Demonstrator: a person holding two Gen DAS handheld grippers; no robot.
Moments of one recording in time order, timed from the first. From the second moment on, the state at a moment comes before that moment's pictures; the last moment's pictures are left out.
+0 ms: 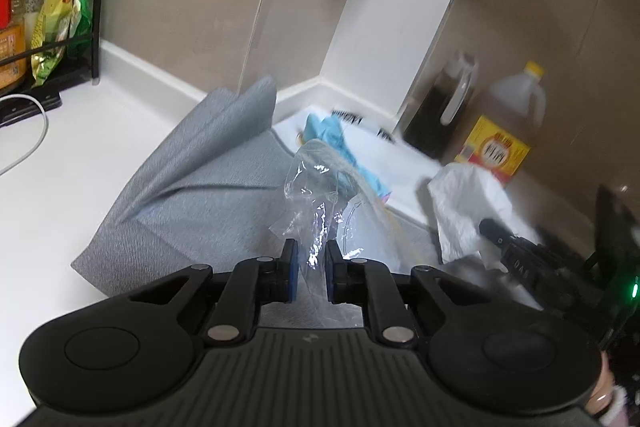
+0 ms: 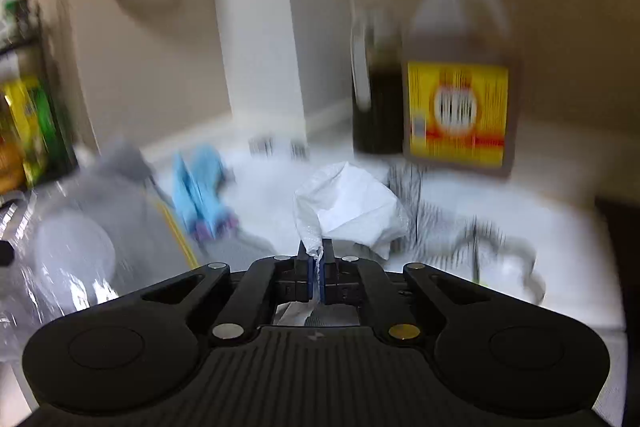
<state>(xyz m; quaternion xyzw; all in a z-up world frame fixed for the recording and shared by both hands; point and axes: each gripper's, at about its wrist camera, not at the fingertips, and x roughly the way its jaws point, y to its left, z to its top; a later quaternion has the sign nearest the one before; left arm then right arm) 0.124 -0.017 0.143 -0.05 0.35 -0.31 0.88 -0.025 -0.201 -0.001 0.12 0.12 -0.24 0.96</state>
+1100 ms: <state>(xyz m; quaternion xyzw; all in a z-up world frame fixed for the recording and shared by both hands) -0.097 0.197 0.138 -0.05 0.33 -0.24 0.91 -0.208 -0.035 0.030 0.13 0.04 -0.11 0.98</state>
